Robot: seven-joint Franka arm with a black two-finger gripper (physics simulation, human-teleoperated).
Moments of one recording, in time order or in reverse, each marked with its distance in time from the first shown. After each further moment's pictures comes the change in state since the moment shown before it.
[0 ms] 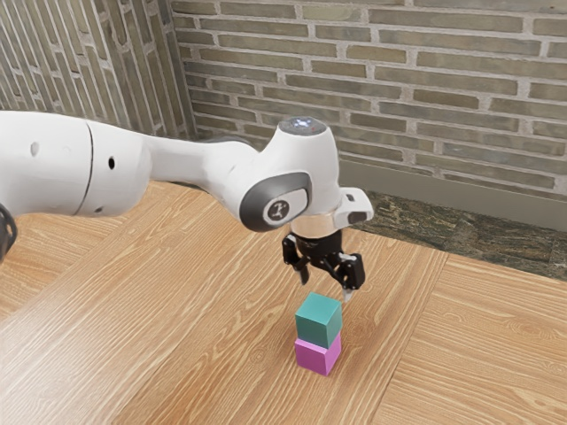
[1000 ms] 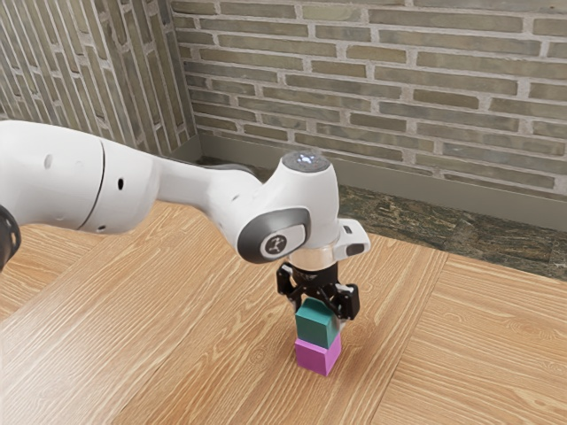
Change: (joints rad) arm -0.010 0.029 0.002 -0.075 0.037 0.060 -0.111
